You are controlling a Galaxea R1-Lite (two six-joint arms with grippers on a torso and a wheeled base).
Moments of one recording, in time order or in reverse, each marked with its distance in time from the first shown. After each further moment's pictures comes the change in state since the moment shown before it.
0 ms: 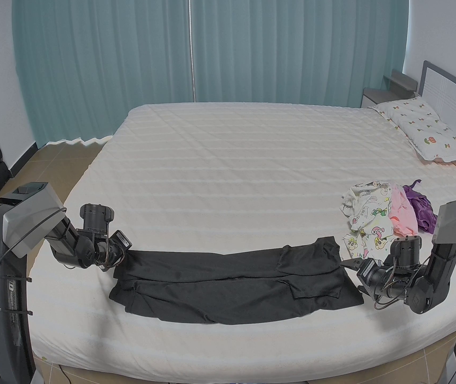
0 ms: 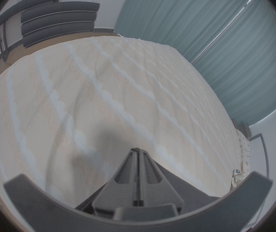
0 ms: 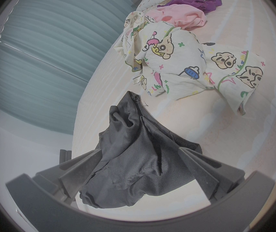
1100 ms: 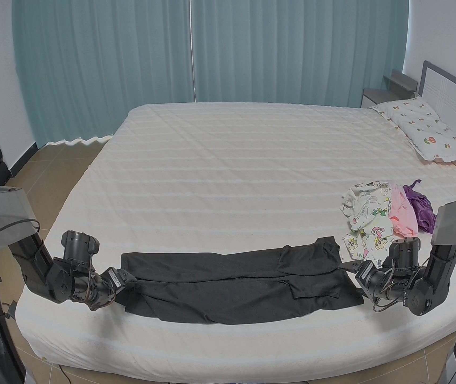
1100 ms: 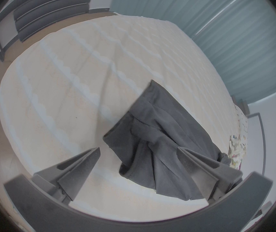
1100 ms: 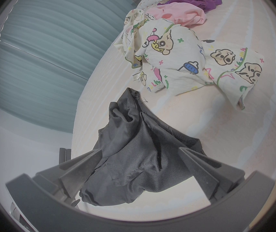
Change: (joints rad) left arm -0.063 -0.277 0.554 -0.116 -0.137 0.052; right arm 0.014 0.000 0.012 0.000 0.000 0.000
